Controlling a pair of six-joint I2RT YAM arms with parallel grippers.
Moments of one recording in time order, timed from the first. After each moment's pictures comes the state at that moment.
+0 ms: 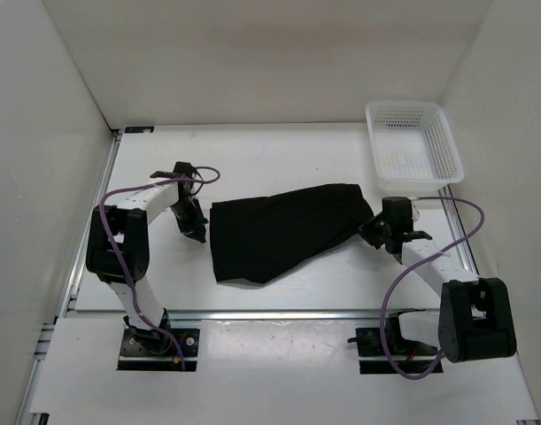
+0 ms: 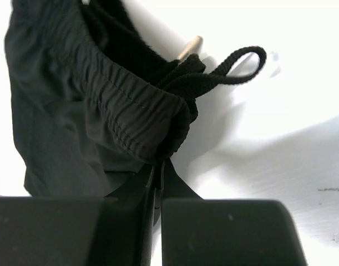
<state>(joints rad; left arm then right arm) -0.17 1.76 1.19 -0.88 0.11 -0.52 0.13 1.23 0.51 -0.11 -0.01 1.02</state>
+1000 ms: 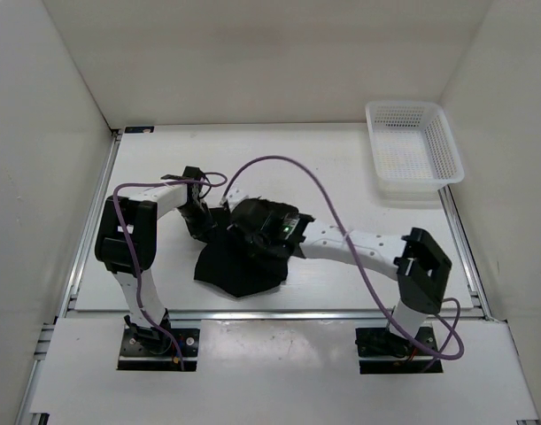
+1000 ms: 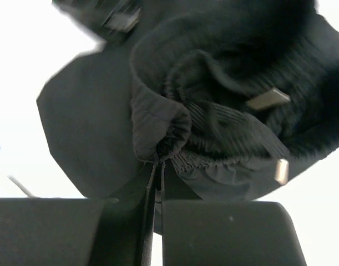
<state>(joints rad) -0.21 1.86 1.16 -0.79 0.19 -0.58 1.13 1.69 1.35 -0.45 0.24 0.25</state>
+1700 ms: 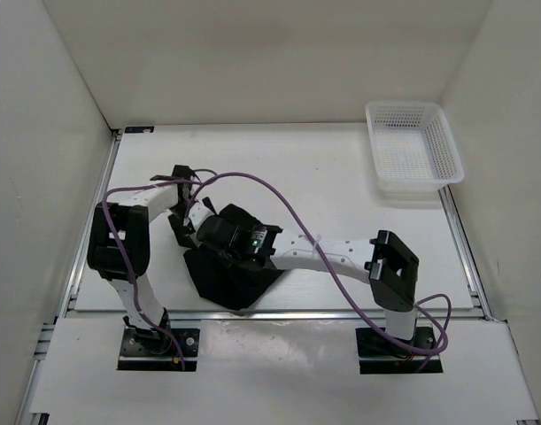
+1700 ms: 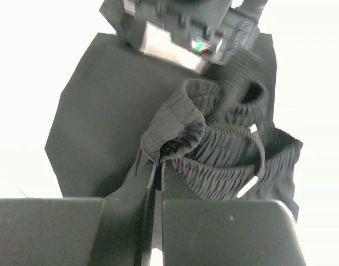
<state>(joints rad) -0.18 1.81 1.13 -0.78 0.21 -0.59 1.28 1.87 1.57 -0.50 0.34 0.11</state>
